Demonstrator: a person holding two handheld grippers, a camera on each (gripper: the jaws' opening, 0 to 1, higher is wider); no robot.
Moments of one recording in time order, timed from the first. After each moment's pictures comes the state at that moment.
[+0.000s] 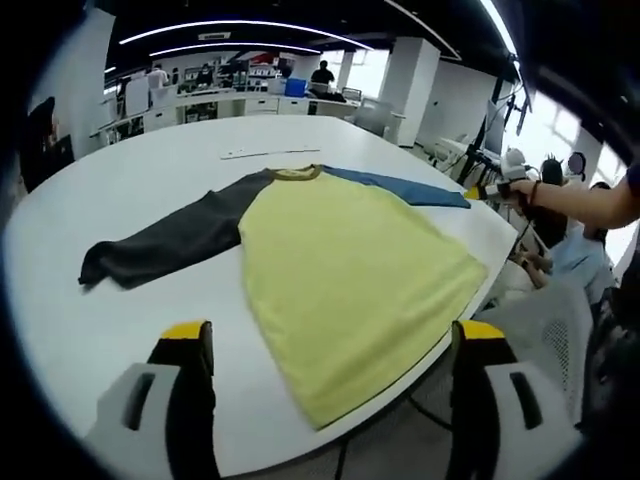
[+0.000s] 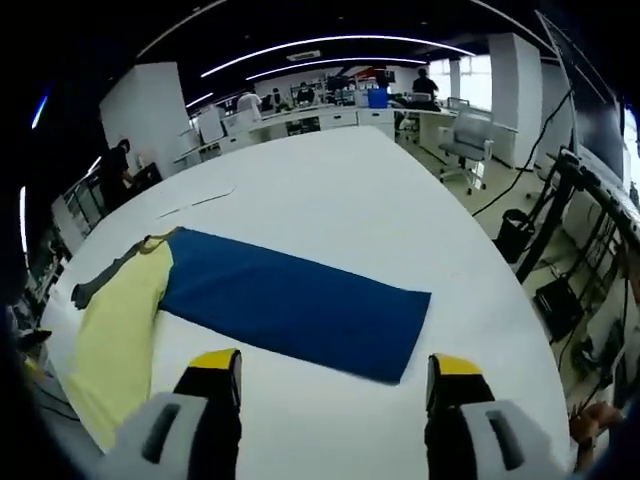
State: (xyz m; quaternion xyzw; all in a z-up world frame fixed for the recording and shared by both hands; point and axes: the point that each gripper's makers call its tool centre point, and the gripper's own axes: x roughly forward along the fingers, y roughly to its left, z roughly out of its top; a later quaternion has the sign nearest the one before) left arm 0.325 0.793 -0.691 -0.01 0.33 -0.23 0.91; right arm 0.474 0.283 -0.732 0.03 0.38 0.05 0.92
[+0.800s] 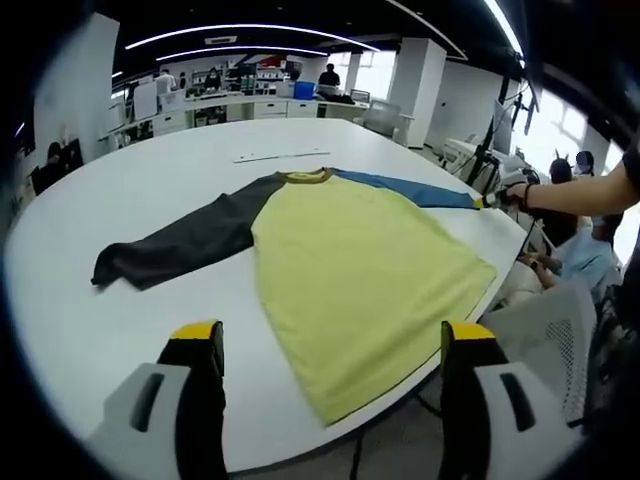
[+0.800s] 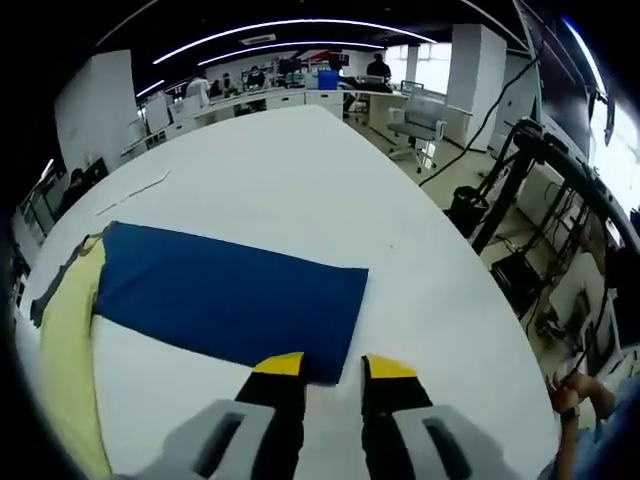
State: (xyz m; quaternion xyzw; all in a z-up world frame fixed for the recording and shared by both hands) left arm 0.323 0.804 -0.688 -0.01 0.33 -0.21 0.92; right arm 0.478 0.250 -0.752 0.03 0.42 -0.05 0.90
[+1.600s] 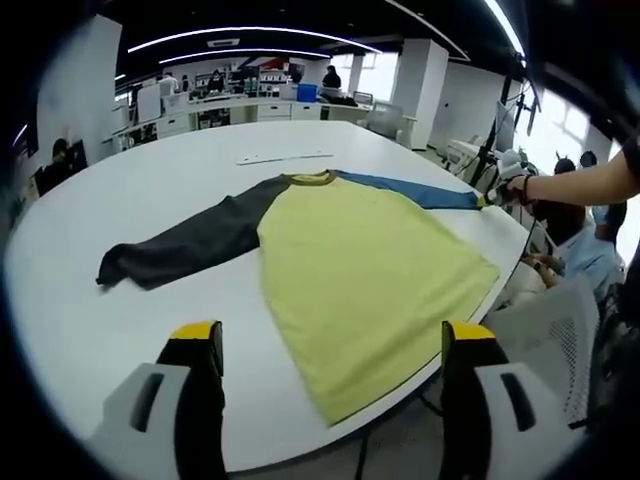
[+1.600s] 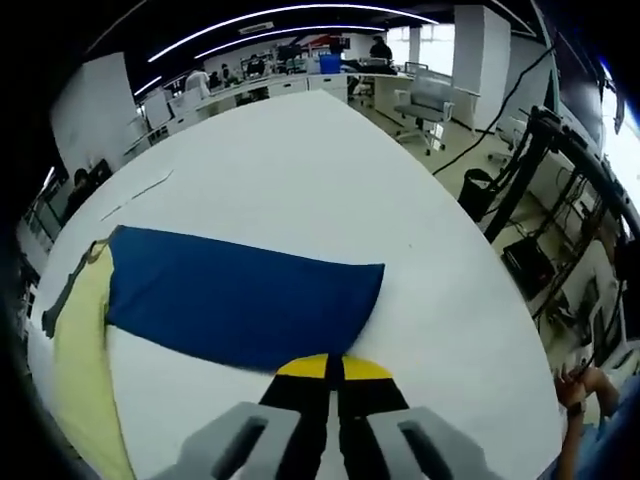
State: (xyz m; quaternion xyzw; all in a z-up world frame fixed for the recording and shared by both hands) left arm 0.324 0.809 -0.686 0.00 0.32 -0.20 0.92; right arm 0.480 0.255 -0.747 0.06 0.45 -0.03 0.89
